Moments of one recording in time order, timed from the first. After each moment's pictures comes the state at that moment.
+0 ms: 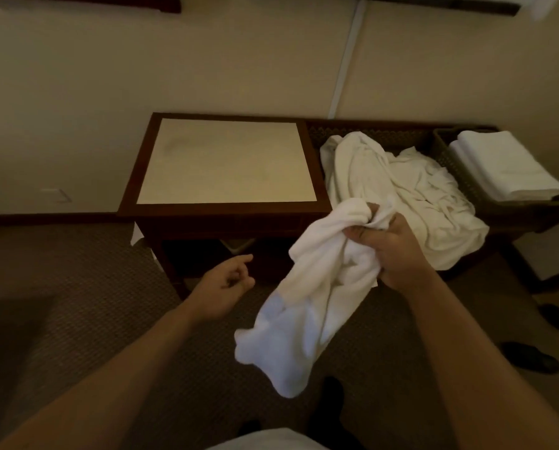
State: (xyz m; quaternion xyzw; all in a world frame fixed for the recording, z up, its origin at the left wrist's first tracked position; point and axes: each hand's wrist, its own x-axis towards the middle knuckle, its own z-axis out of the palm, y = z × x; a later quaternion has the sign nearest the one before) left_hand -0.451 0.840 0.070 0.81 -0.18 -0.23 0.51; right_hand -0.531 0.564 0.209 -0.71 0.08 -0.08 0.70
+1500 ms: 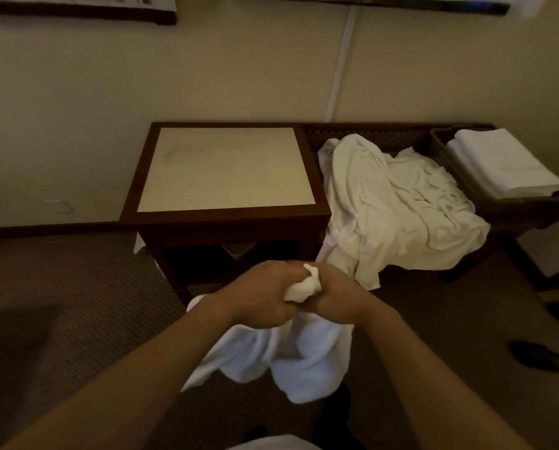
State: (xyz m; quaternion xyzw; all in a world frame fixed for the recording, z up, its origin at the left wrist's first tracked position) left_hand -0.469 0.779 0.137 0.81 -0.45 -0.20 0.32; right_hand -0.538 0.597 0.141 -0.88 -0.02 0.12 0.45
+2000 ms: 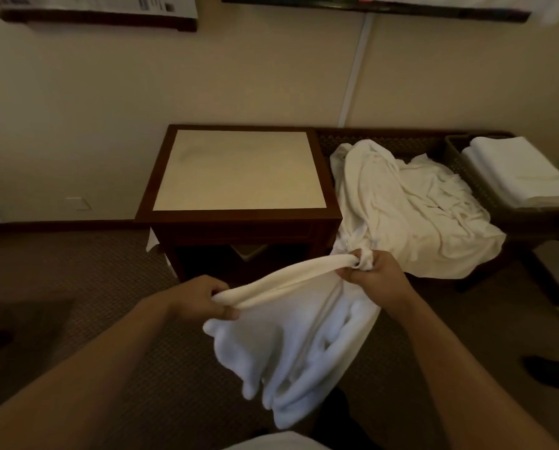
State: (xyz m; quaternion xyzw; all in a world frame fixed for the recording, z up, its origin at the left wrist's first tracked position) left_hand -0.427 0.897 0.090 0.85 -0.23 -0.38 0.28; right_hand -0.542 0.555 0.143 -0.80 0.17 -0.01 0.57
